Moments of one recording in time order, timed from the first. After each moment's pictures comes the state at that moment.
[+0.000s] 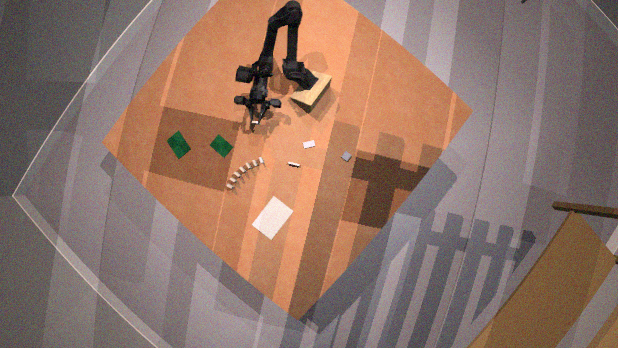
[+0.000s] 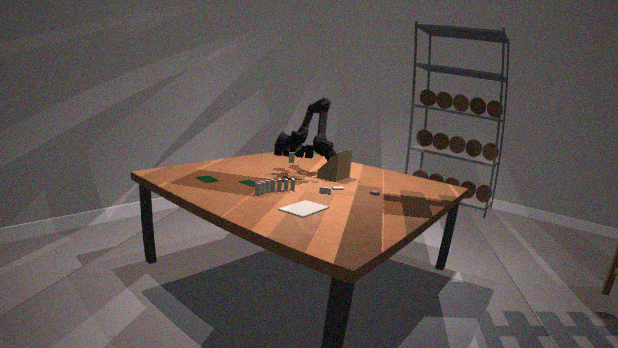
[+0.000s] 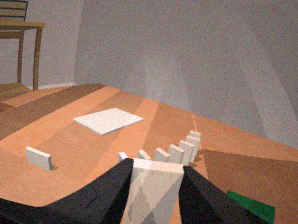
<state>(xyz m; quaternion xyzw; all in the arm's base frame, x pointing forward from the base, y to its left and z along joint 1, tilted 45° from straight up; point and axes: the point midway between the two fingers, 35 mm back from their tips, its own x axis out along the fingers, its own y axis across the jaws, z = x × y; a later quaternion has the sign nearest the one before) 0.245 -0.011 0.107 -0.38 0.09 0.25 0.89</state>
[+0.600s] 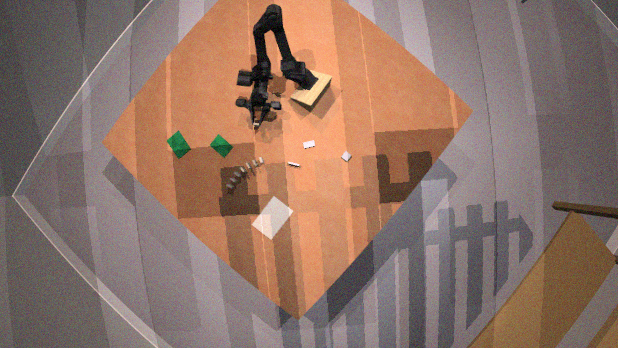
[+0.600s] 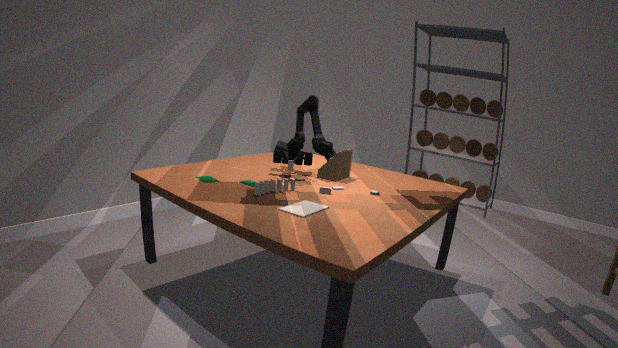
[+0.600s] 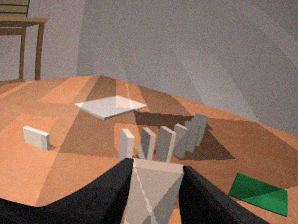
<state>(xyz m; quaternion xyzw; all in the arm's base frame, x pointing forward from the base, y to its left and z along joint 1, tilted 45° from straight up) 0.250 -0.037 0.080 -0.38 0.10 0.26 0.88</state>
